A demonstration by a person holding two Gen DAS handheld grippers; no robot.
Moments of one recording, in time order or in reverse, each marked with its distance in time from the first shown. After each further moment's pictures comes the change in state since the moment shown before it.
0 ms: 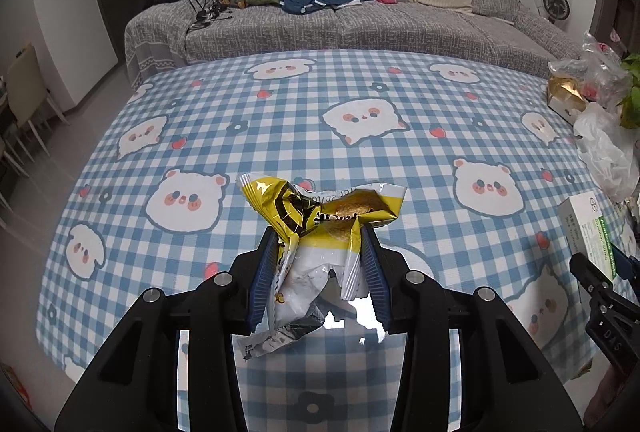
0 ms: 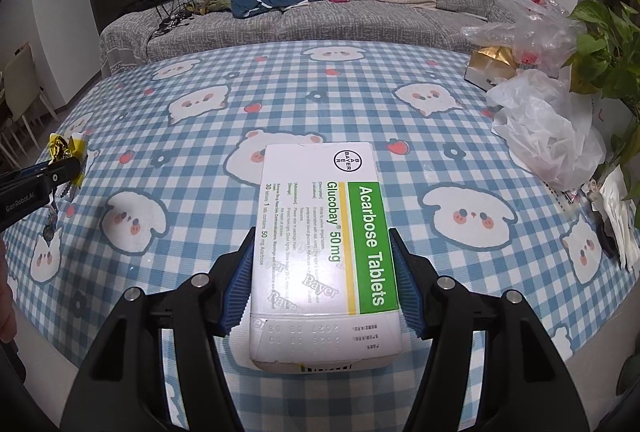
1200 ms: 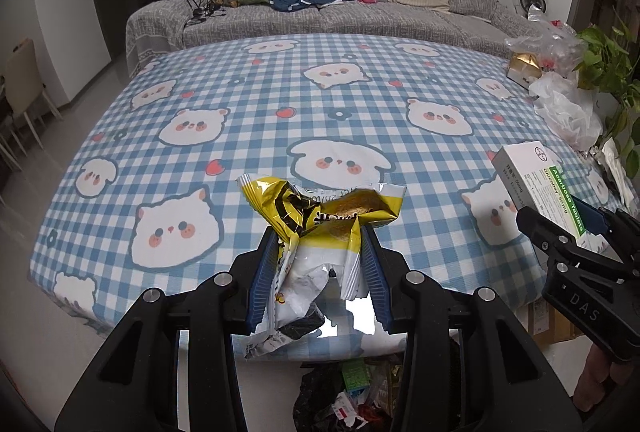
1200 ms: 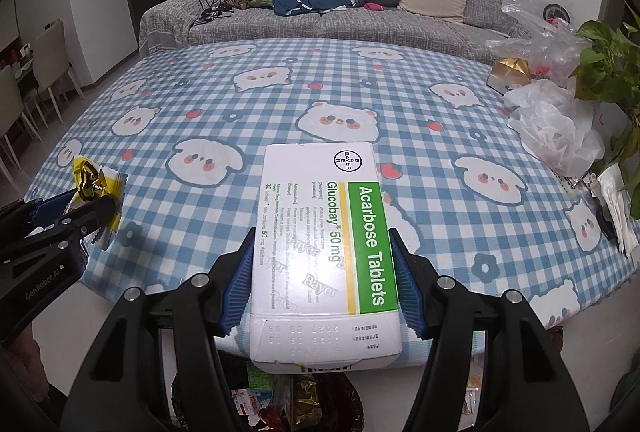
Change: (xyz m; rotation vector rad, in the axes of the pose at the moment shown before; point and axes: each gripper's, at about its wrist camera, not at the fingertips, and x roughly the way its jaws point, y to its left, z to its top) left arm -0.068 -0.008 -0.104 0.014 -0.027 -0.051; right arm -0.056 0.046 -0.058 -0.092 -0.021 0.055
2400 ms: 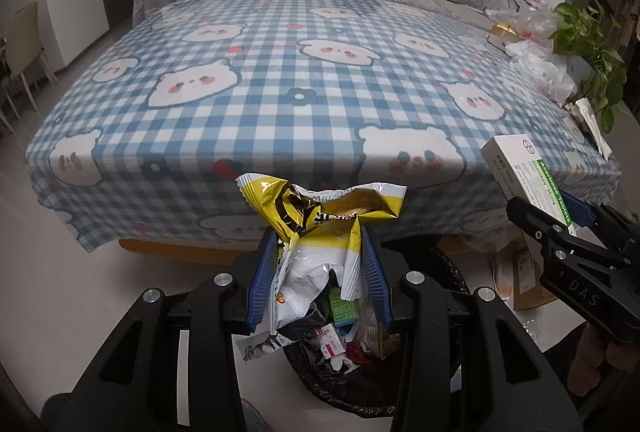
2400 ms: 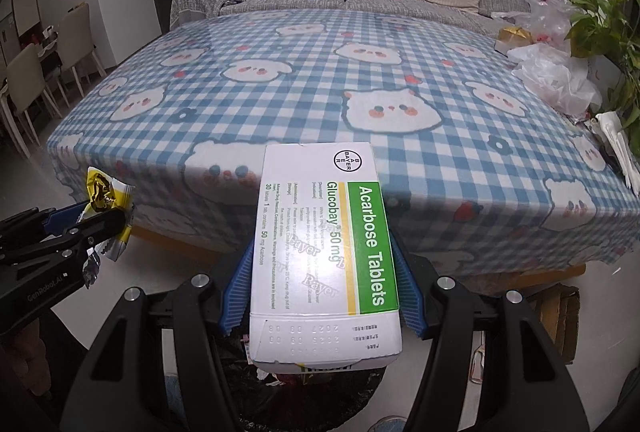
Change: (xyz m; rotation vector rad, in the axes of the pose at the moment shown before) left arm -0.038 0.012 -0.137 -0.049 0.053 -0.059; right arm -0.040 0.021 -0.120 -0.035 0.024 0.064
